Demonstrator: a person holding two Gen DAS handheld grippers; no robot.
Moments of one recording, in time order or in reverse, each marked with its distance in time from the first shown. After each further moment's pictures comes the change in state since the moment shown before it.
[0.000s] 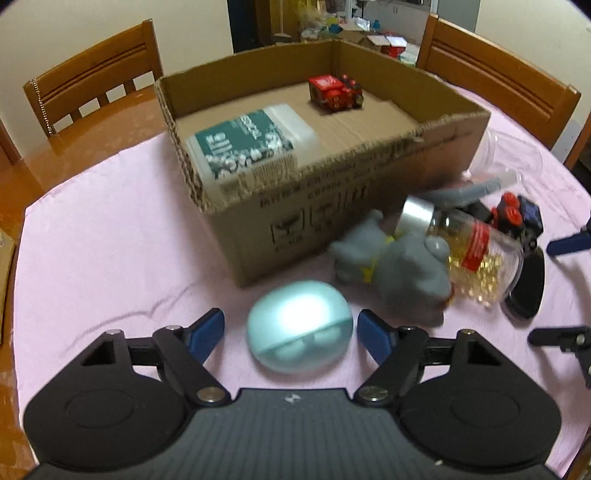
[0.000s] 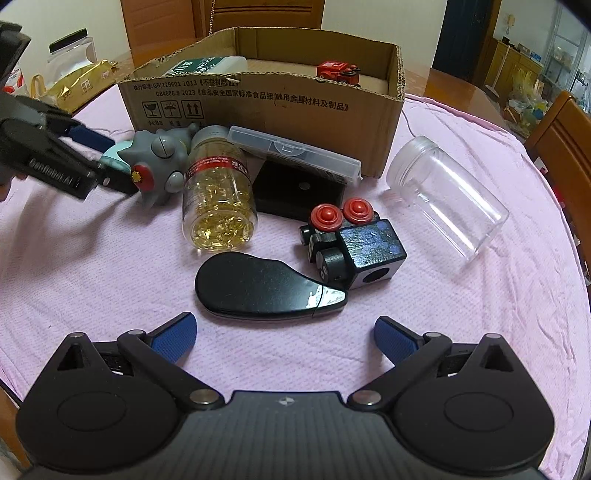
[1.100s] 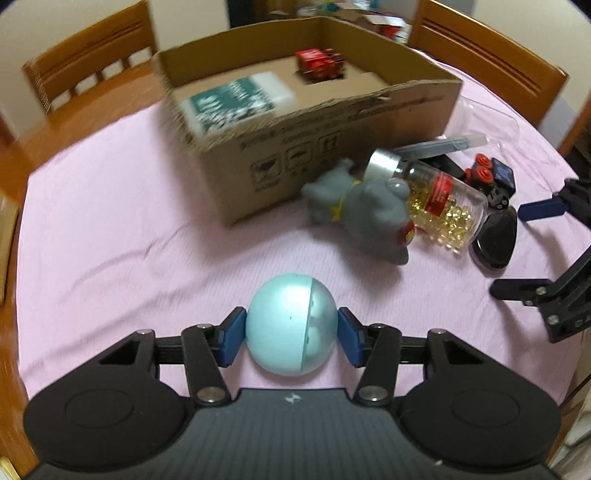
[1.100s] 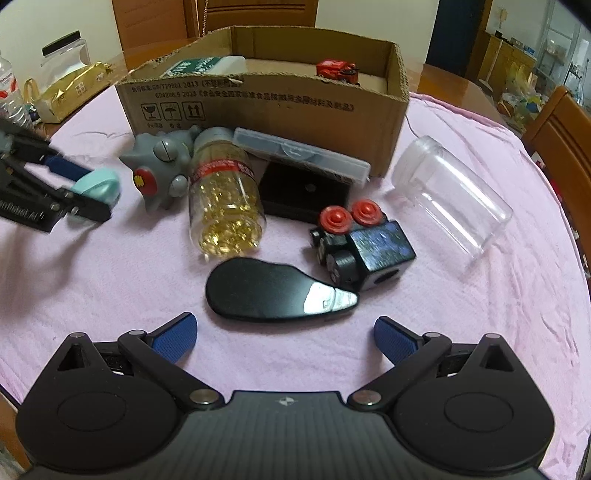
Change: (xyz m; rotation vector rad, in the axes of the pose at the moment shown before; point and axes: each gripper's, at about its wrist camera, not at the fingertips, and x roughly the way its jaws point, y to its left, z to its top) left arm -0.023 -0.010 -0.027 -0.032 0.093 -0.016; right arm 0.004 0.011 0.007 0.027 -0.004 -0.018
